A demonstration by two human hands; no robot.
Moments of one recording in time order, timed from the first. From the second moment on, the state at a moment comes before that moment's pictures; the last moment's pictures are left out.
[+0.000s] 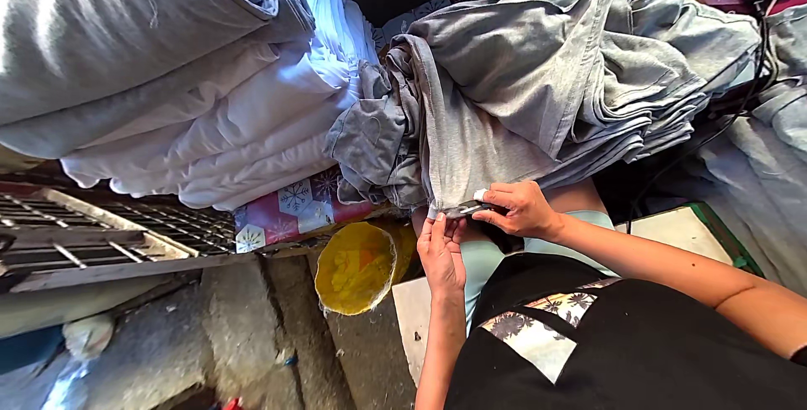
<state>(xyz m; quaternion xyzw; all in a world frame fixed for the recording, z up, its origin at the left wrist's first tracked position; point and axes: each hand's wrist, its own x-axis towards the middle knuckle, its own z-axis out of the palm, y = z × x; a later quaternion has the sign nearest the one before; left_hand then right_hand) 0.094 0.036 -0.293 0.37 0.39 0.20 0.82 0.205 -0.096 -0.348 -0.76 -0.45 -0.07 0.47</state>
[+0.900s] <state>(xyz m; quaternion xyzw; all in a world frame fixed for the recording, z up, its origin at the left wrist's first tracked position) 0.095 0.028 -0.301 0.53 0.30 0.21 0.76 0.206 -0.087 -0.335 -0.74 -0.40 0.08 0.54</state>
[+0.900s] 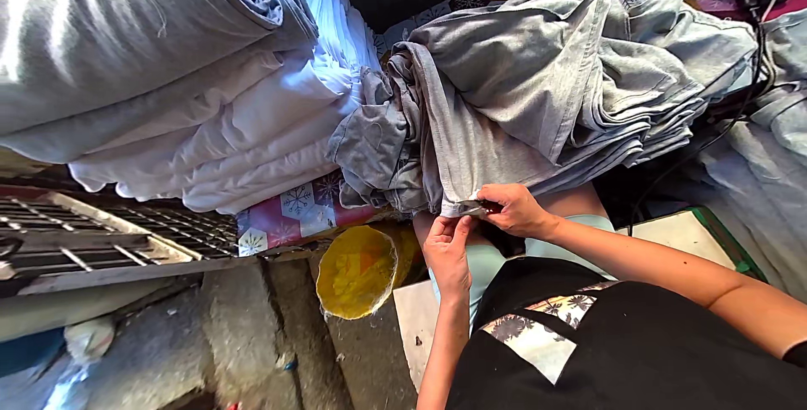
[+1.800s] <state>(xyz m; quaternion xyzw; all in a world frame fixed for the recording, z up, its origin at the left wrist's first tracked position) 0.117 0.072 -0.339 0.71 0.25 0.29 0.59 0.261 -0.100 -0.310 -0.75 -0.39 -0.04 0.53</state>
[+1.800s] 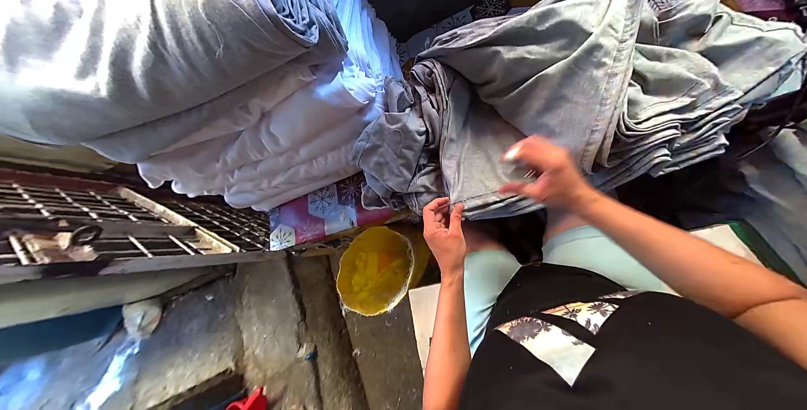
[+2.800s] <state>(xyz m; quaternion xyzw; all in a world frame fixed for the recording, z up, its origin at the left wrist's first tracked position) 0.164 0.063 -0.287 0.66 0.24 0.14 0.70 0.280 -0.106 -0.304 -0.83 -0.26 0.00 0.49</state>
